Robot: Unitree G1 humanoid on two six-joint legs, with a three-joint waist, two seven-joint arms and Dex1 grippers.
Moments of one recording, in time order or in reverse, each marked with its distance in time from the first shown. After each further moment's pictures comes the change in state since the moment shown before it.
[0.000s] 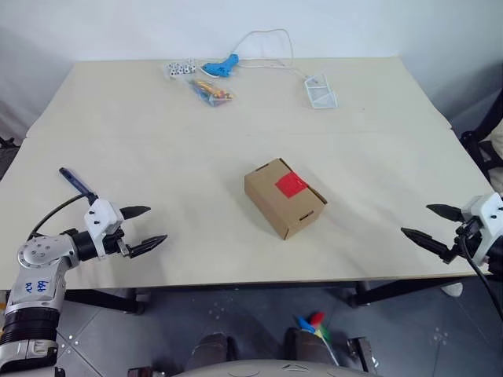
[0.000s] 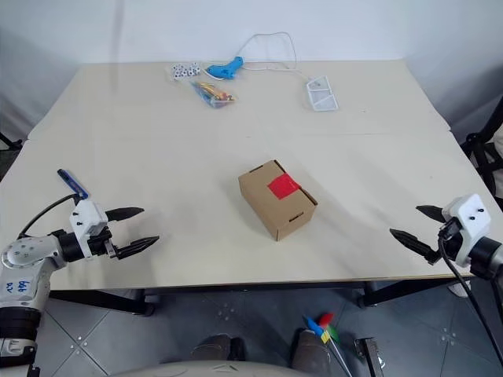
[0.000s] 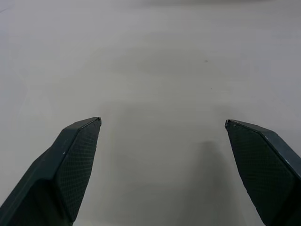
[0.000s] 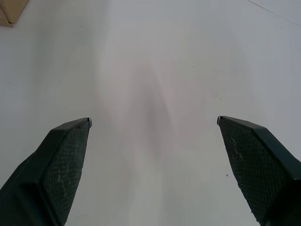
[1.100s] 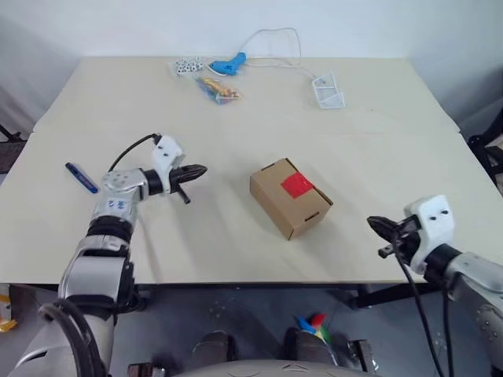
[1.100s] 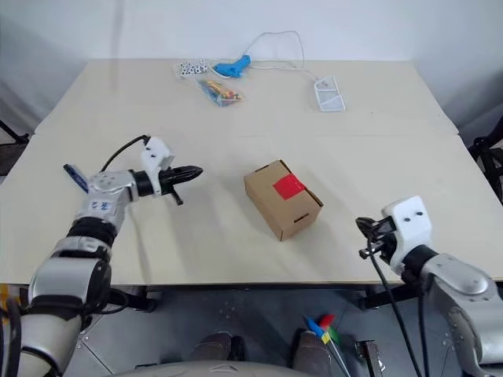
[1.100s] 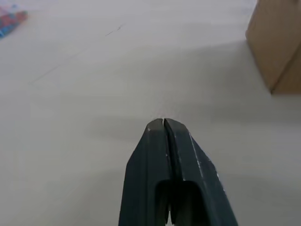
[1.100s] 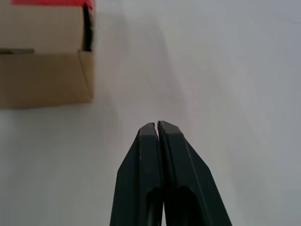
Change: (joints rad) left arm -0.836 -0.316 -0.204 0.805 0.259 -0.094 0.171; right arm 0.127 0.240 0.104 -0.896 0.142 0.737 -0.645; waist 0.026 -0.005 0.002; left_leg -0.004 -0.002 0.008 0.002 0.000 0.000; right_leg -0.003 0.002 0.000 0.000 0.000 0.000
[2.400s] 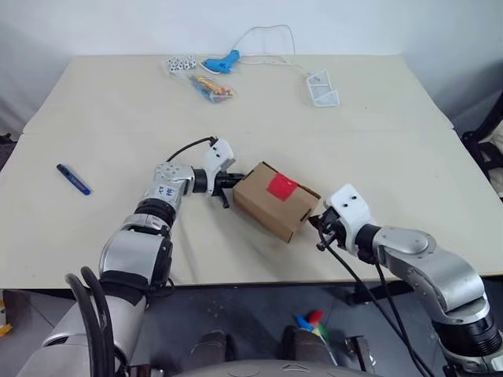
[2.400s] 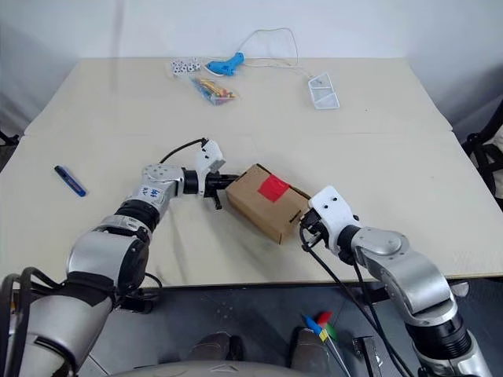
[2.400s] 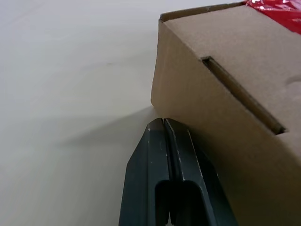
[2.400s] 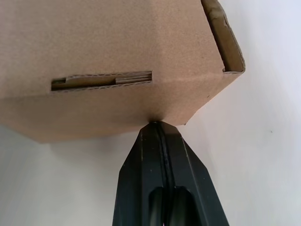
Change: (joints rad) left arm -0.100 -0.174 -0.030 0.131 0.110 0.027 -0.110; right arm -0.361 -0.010 0.382 0.117 -0.133 0.167 0.037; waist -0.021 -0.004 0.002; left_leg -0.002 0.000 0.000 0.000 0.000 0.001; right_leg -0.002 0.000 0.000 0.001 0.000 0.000
